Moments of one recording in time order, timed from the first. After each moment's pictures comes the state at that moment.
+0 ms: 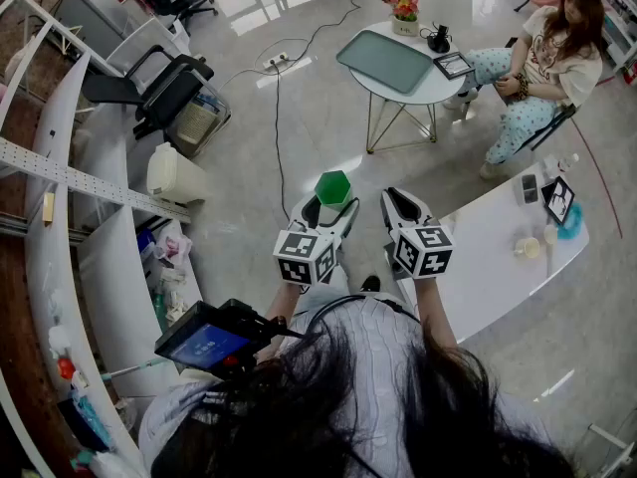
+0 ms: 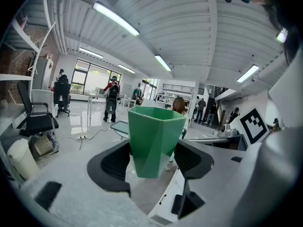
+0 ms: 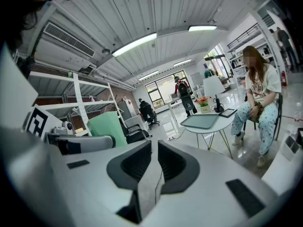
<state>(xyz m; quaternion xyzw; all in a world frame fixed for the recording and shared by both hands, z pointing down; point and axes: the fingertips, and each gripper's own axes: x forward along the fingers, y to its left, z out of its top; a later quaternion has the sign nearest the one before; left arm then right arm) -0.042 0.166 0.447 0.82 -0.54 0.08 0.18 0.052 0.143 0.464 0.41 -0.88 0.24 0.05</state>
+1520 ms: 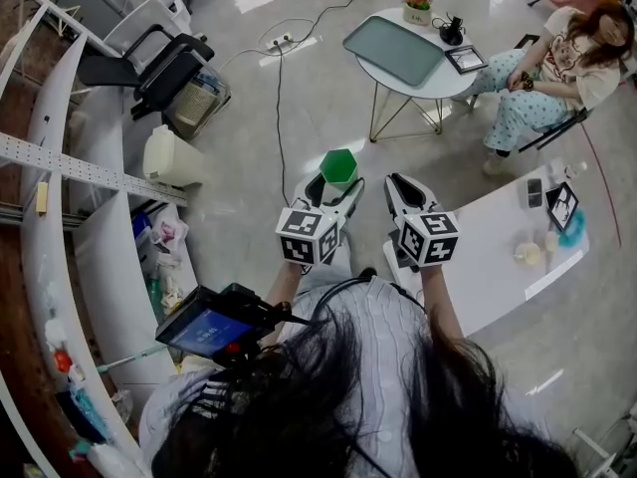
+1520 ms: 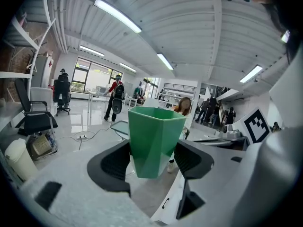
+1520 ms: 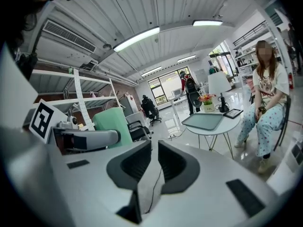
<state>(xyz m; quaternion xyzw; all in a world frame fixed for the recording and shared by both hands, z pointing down) -0.046 0.107 0.457 0.82 -0.54 0.08 0.19 0.045 0.094 0.476 0.39 -0.89 0.24 0.07</state>
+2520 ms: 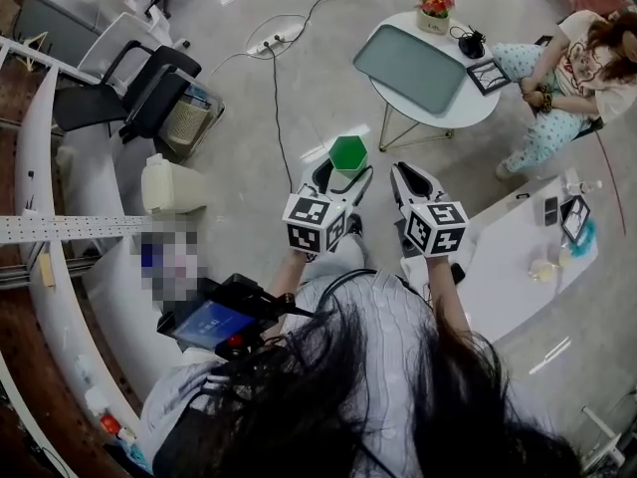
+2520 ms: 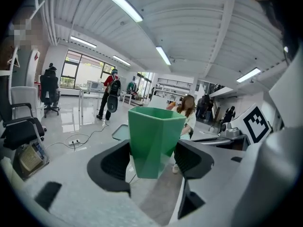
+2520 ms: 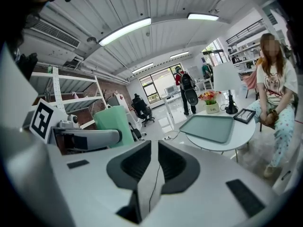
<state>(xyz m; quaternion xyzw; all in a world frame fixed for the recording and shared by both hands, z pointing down) -0.127 -0.080 0.463 0.84 -0.49 0.11 0.20 -0.041 -0.081 0.483 0.43 -0.86 0.26 0.08</state>
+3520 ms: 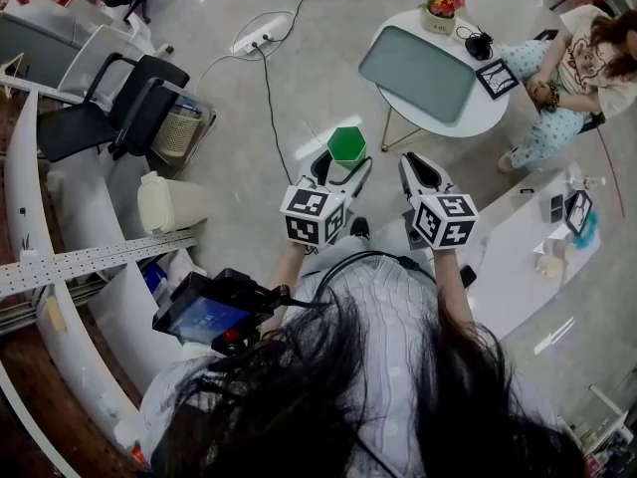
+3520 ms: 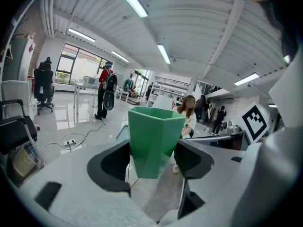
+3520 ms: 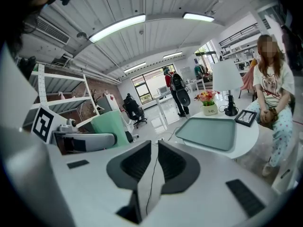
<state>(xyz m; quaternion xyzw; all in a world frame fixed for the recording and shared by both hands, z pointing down) -0.181 -0.157 0.478 0.86 -0.46 0.11 0.22 -0.076 -0.155 0.490 0.47 -0.83 0.27 0.09</state>
